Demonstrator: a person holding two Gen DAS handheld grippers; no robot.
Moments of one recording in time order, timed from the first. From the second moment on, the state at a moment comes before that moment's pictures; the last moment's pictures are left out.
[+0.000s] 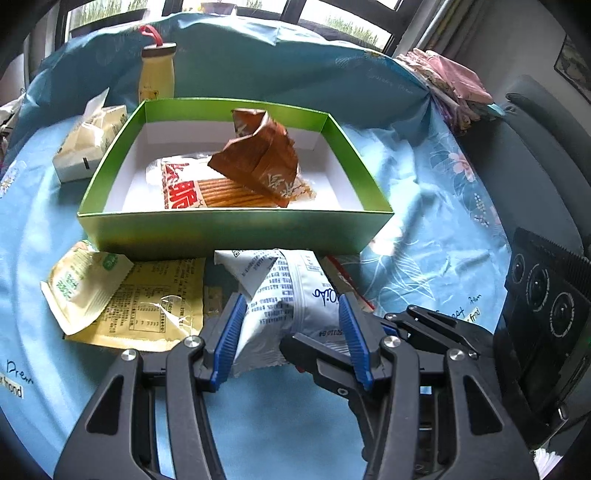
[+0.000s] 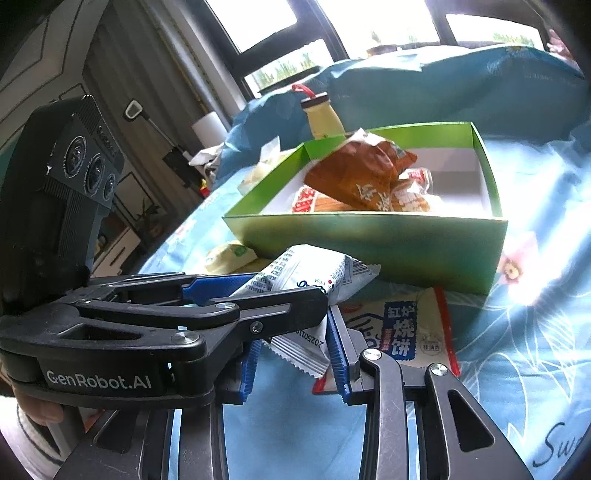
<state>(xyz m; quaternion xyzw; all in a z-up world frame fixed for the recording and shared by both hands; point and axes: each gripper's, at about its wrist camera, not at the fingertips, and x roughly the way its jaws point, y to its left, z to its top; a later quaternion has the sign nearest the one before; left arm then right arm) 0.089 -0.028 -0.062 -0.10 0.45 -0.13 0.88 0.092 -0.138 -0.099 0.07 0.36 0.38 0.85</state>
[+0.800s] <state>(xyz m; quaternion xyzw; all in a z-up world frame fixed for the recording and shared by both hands) 0.056 -0.034 -0.018 -0.08 0.40 -0.14 0.90 0.057 -0.144 -0.057 0.06 0.31 0.38 0.87</state>
